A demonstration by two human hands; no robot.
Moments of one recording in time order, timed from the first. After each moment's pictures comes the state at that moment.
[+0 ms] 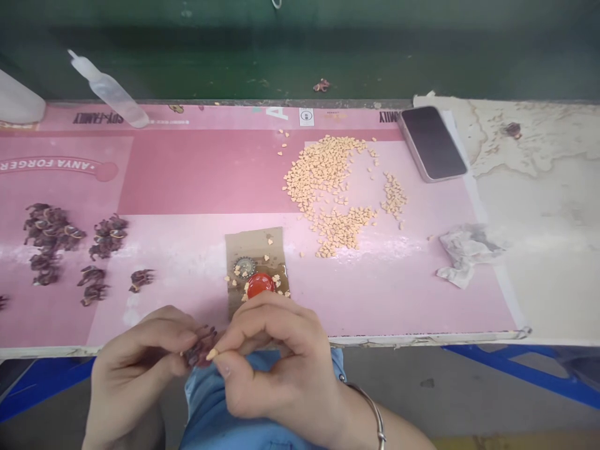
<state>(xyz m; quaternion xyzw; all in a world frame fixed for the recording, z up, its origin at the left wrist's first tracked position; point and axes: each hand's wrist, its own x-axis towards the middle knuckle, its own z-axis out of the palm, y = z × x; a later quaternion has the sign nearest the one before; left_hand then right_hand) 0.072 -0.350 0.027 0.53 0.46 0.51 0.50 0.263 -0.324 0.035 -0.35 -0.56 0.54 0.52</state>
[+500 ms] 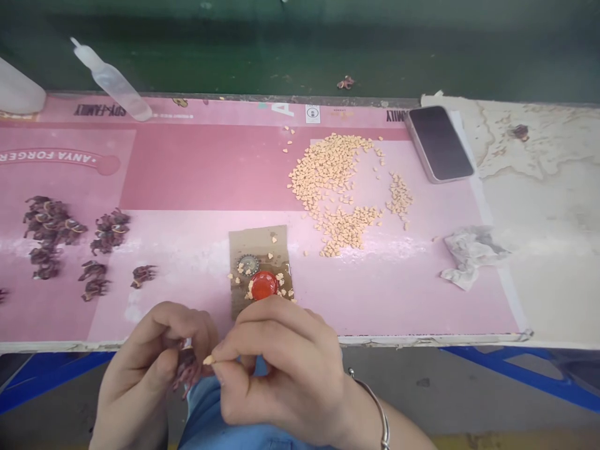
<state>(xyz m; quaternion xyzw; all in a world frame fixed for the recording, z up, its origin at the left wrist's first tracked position) 0.086 -0.361 0.034 0.39 0.43 0.53 0.62 0.268 -0.317 0.049 -0.38 -0.72 0.33 0.47</state>
